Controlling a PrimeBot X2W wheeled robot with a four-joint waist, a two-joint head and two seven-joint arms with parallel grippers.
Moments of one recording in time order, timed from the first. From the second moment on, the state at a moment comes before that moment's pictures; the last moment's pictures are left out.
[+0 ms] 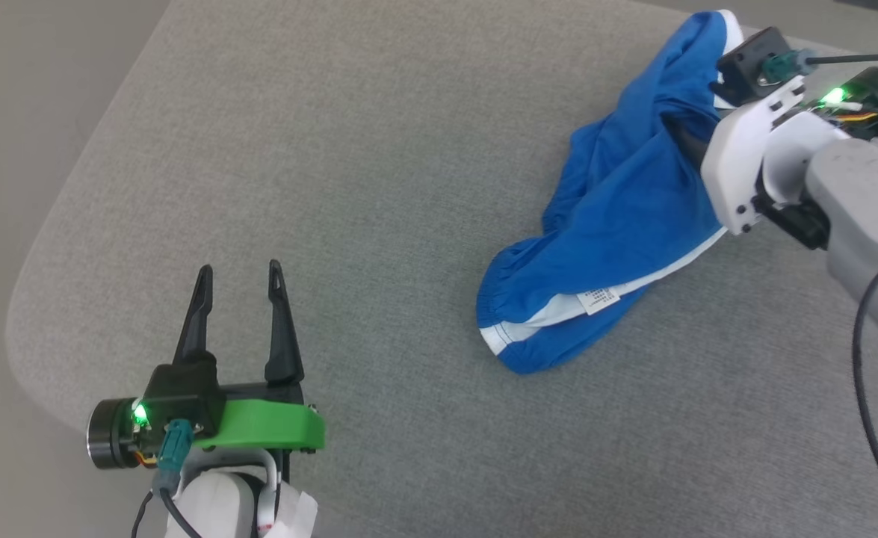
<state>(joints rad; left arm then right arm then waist) -0.10 0.05 -0.12 -0.03 -0.11 0.15 -0.26 -1.21 -0.42 1.23 0.99 0.88 0.13 0.00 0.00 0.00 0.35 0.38</state>
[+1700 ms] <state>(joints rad) -0.12 0.05 -0.16 -0.06 -0.11 0.19 -0.26 -1.28 -0.77 1.28 0.54 1.08 0.13 0.53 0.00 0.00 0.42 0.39</state>
